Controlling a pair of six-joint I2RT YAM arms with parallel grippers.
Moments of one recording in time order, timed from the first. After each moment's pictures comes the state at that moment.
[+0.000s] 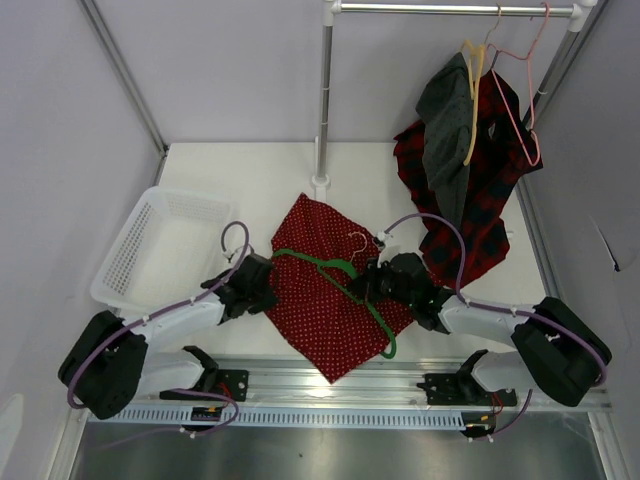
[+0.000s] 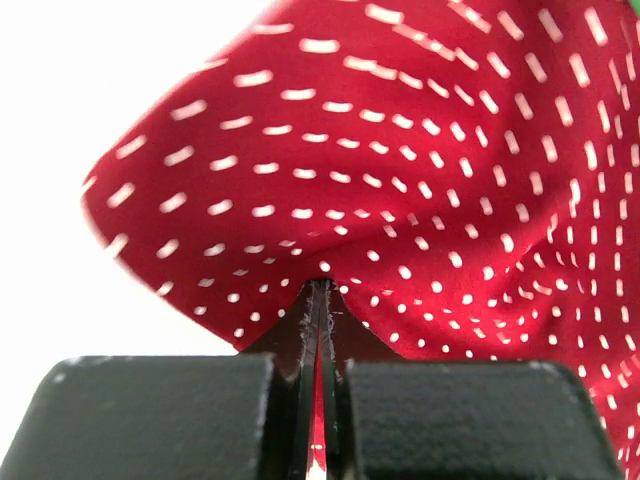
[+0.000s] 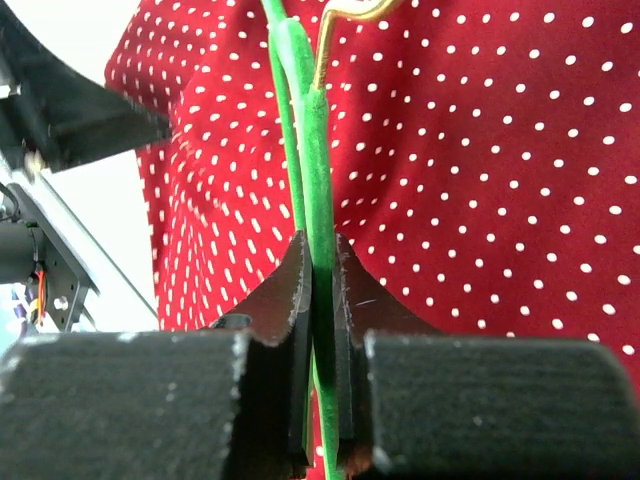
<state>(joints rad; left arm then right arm) -0.64 1.18 0.47 -0.31 -0.21 -0.97 0.75 1.31 0.44 0.41 -0.13 0.57</state>
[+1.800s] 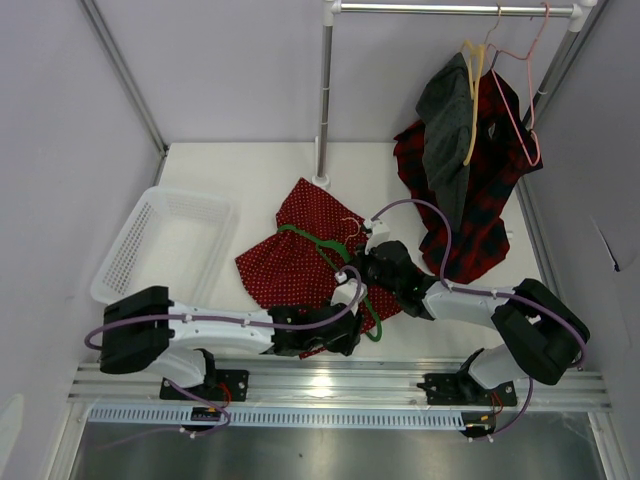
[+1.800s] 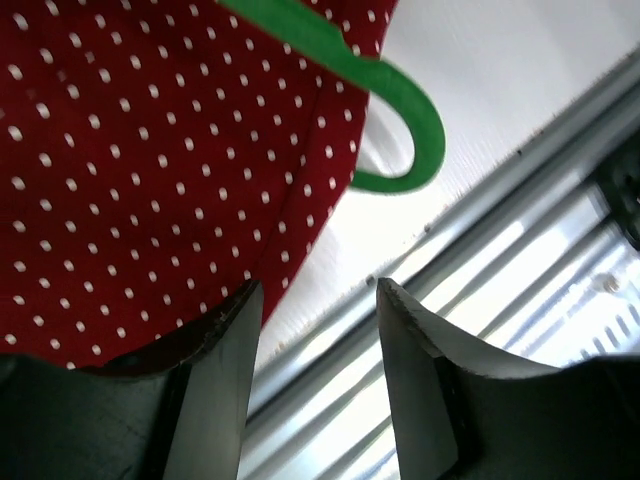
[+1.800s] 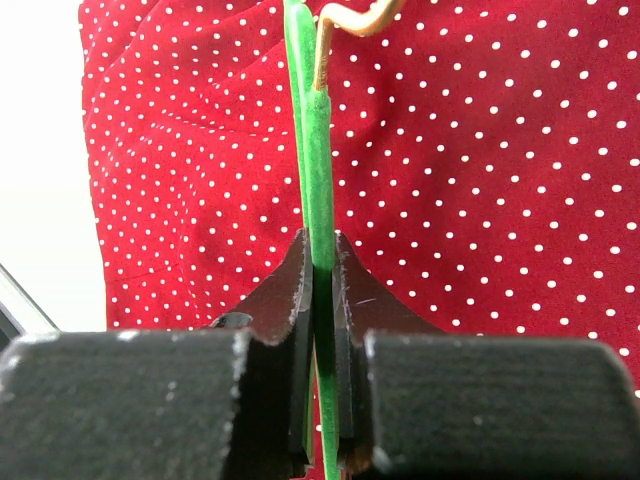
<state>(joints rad) -1.34 1.40 0.72 -0.13 -0.28 -0.69 0.77 1.45 0.58 0.42 0.01 0.48</state>
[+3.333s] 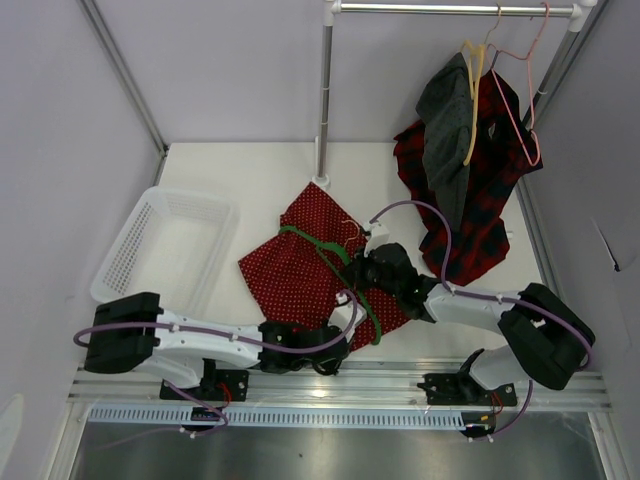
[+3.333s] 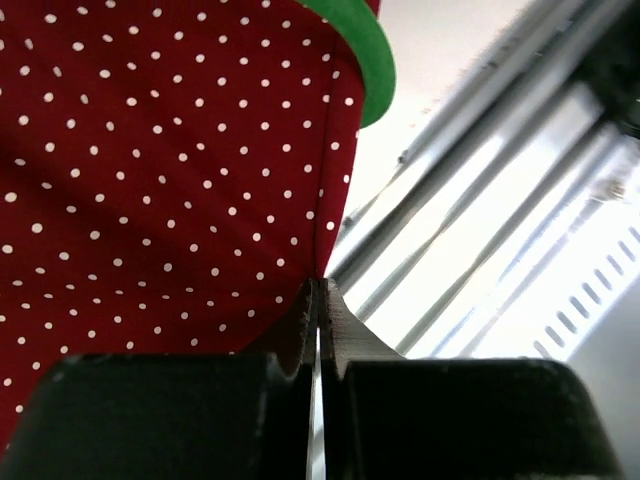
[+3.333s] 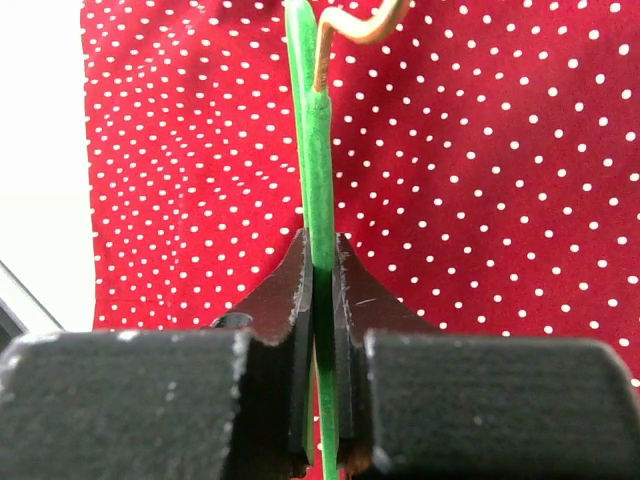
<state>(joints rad) -1.47 1.36 0.64 -0.09 -0.32 -0.64 0.80 1.42 0.58 0.39 0.03 0.48</state>
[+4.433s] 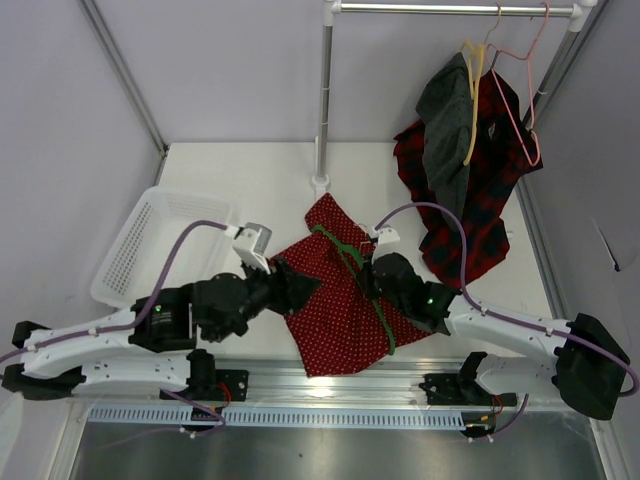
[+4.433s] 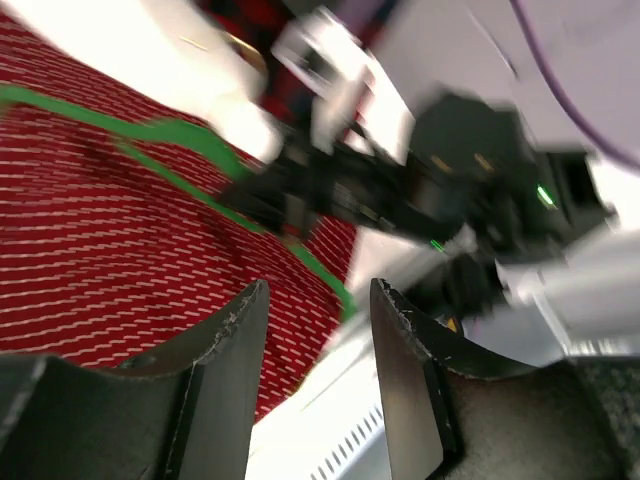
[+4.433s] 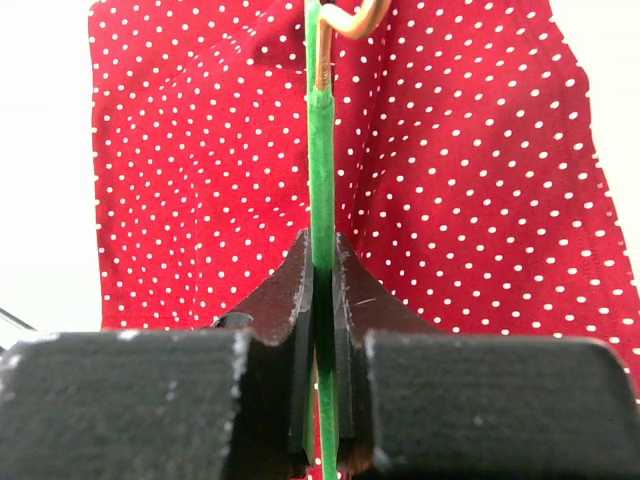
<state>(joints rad) -1.41 0.83 0.99 -0.48 -0.58 -0.73 0.95 1.16 0.63 -0.02 0.36 0.49</state>
